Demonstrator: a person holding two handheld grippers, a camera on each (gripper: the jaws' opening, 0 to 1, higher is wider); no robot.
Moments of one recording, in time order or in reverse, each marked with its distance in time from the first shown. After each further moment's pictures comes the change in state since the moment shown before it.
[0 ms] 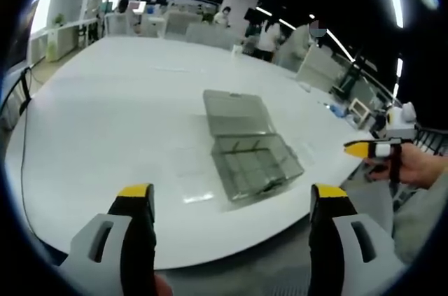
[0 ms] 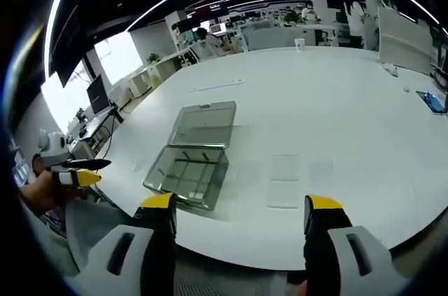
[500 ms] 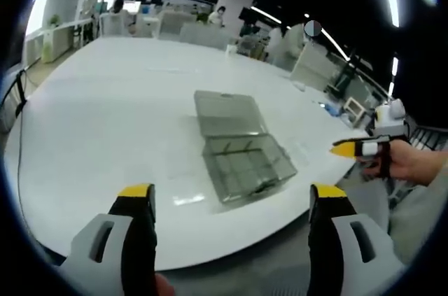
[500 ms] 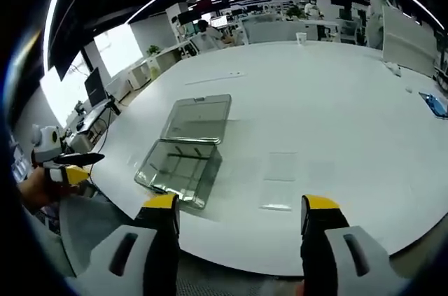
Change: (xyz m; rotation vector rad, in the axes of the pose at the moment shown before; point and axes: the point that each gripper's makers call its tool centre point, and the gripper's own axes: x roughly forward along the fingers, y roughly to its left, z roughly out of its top) left arm 0.004 -0.013 0.001 0.011 0.005 -0.032; right arm 0.016 -0.013 -0.002 -0.022 0.052 -0.003
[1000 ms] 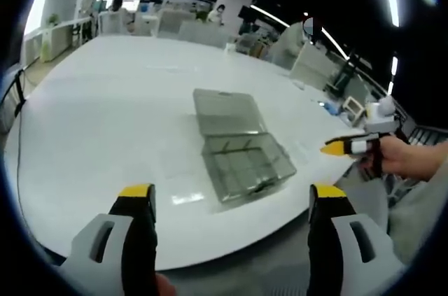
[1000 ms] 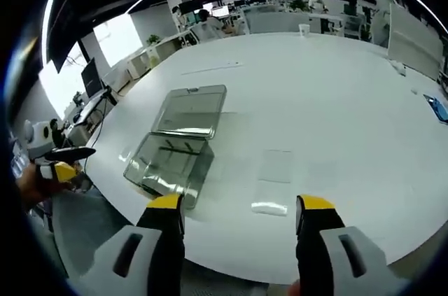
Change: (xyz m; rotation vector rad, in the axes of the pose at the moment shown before) left arm 0.001 0.000 -0.001 -0.003 0.015 -0.005; right arm 0.021 -0.011 -0.001 -0.024 0.062 -0.003
